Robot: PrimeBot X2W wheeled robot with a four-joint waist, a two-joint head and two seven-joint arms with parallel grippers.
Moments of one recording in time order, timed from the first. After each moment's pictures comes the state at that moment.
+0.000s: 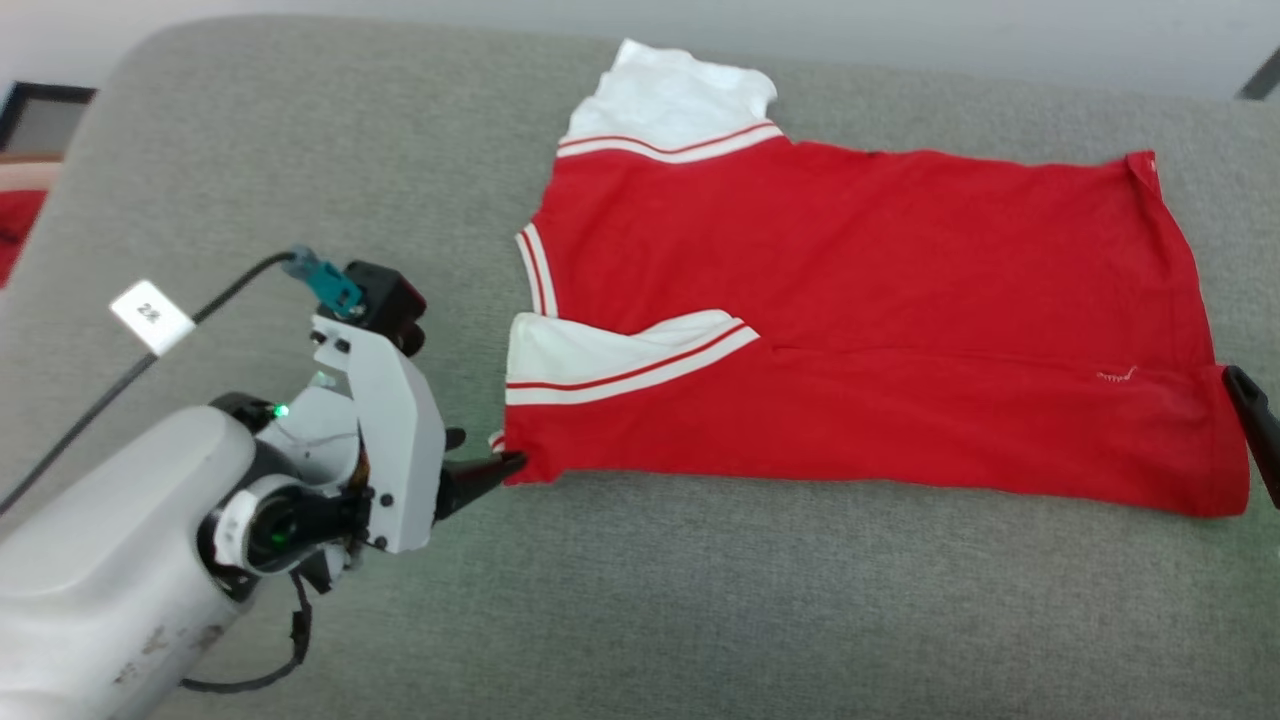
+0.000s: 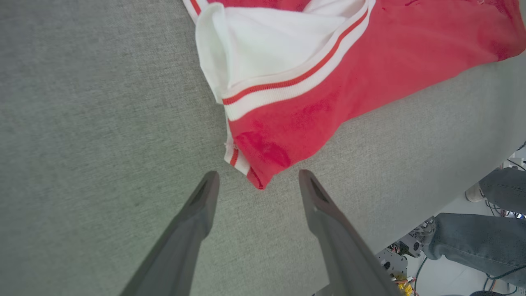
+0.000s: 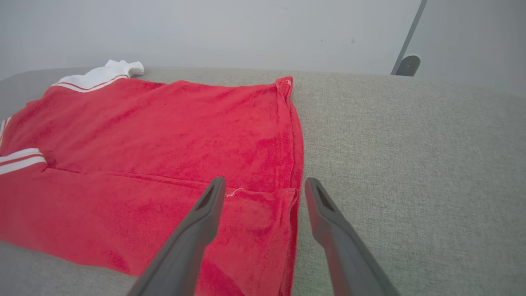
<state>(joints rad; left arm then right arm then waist) -0.84 0.76 -0.94 0.11 -1.30 0.05 0.67 -0.22 -0.54 -0.04 0.08 0.65 0.13 0.28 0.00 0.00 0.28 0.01</state>
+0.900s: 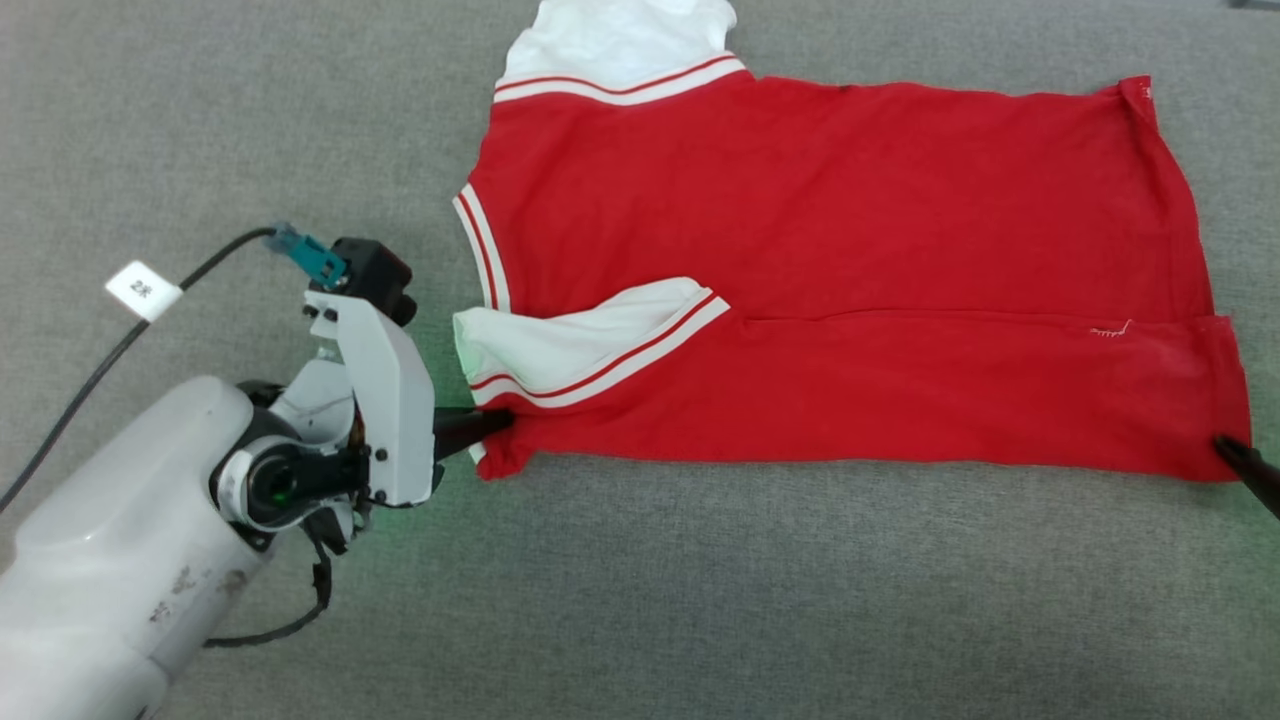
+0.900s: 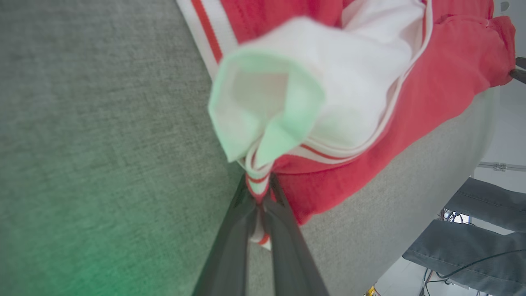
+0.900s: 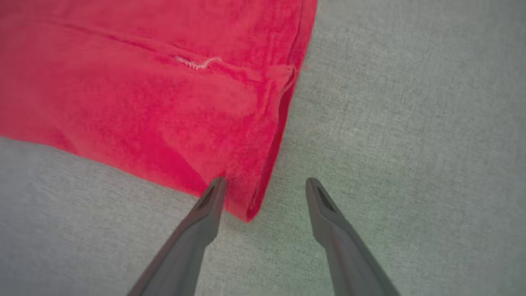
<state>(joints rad) -0.86 0.65 -0.91 0.35 -1.37 -0.07 0.65 -0.22 -0.69 0.02 -0.07 0.72 0.13 0.71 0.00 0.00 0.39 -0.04</state>
